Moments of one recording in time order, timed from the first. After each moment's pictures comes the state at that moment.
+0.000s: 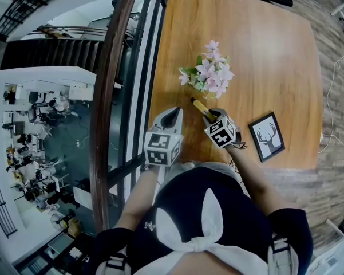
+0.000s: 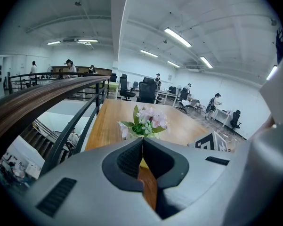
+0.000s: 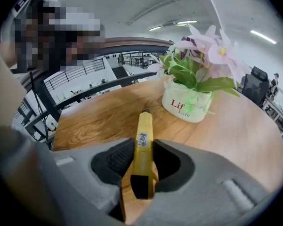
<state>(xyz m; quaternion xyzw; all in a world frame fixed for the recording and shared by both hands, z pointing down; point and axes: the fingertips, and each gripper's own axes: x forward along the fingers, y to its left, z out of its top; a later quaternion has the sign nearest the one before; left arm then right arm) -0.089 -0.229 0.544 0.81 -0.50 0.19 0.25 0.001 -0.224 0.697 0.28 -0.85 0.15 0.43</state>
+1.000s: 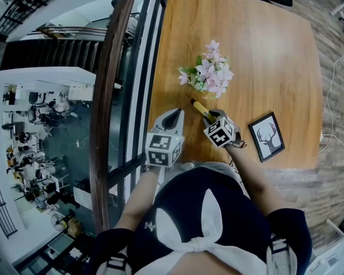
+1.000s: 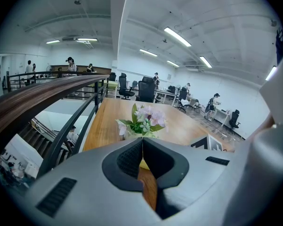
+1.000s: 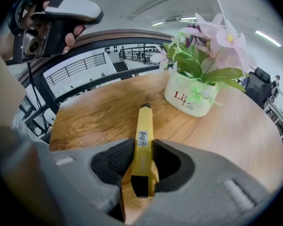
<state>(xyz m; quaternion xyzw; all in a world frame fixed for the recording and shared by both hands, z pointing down) -0.085 -0.226 0.549 0.81 -0.50 0.19 0.25 0.003 -0.219 0.716 0.26 -0.84 0.15 0.45</state>
